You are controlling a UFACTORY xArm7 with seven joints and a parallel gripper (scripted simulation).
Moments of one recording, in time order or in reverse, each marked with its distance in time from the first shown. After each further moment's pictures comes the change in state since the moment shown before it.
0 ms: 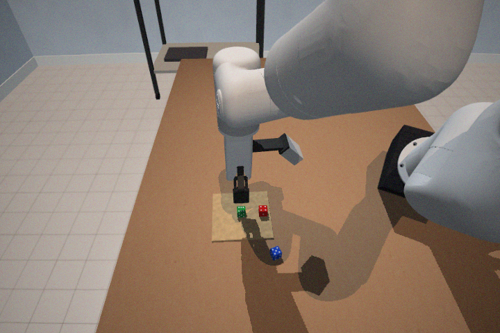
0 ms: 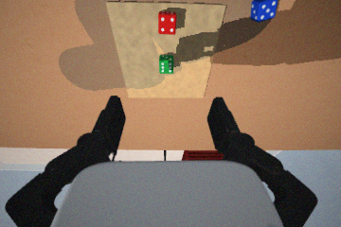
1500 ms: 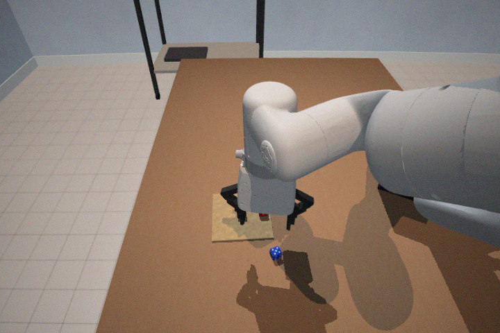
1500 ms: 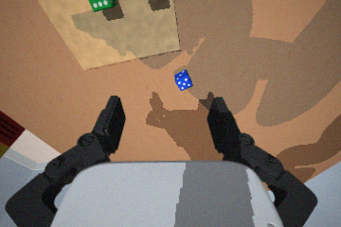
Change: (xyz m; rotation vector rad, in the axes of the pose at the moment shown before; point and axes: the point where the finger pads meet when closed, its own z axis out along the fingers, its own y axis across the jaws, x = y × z) arm 0.047 0.088 0.014 -0.003 0.022 -1.366
